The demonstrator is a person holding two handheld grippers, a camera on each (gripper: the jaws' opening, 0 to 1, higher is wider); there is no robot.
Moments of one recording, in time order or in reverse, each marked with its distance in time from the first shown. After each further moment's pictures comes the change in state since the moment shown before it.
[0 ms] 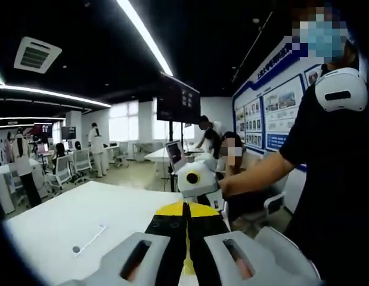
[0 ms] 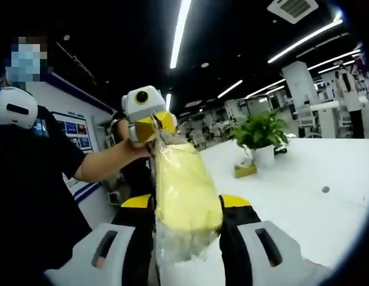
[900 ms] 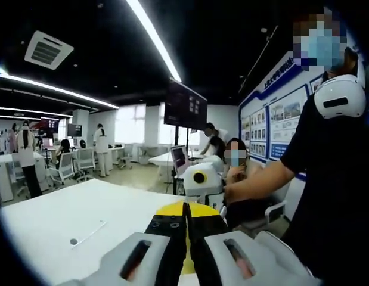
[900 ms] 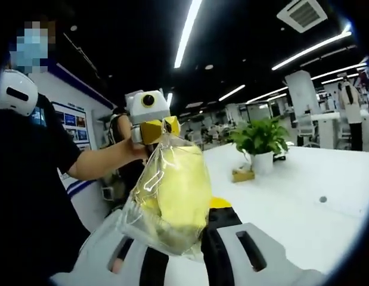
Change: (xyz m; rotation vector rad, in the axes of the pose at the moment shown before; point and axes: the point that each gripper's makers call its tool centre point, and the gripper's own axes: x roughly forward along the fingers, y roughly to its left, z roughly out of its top) left arm -0.015 0.001 -0.007 -0.055 -0.035 0.037; right arm 0.012 0.003 0.000 -0.080 0.002 -0.035
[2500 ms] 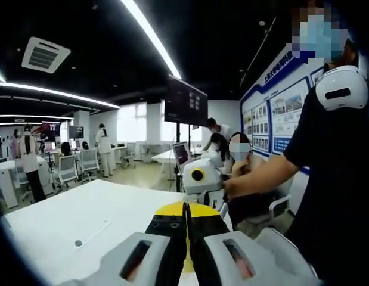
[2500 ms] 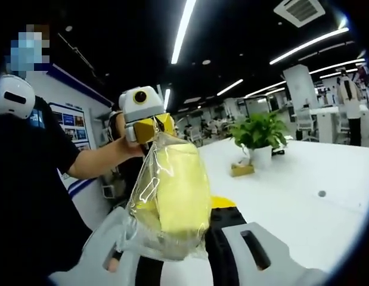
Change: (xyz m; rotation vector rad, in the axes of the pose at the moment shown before) left arm 0.006 0.000 -0.001 0.038 0.027 0.019; right arm -0.006 -0.005 -0.004 0.034 0.037 -0.010
